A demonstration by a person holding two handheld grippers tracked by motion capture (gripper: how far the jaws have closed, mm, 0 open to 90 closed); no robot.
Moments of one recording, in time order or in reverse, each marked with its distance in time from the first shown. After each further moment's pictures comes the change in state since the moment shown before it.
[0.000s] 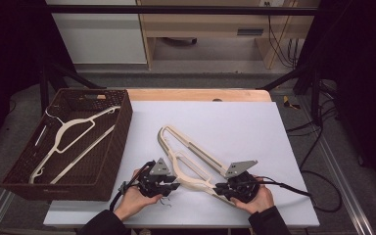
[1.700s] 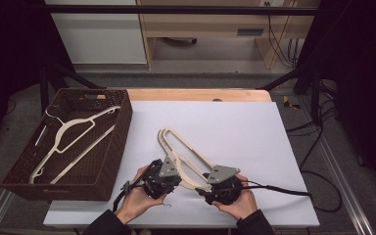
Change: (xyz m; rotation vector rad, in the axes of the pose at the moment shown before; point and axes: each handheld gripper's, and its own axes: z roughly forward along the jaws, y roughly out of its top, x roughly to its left) left arm -0.031 0.036 -0.026 0.032 0.102 0.056; right arm 0.030 0.022 0.029 -0.120 -0.121 -0.189
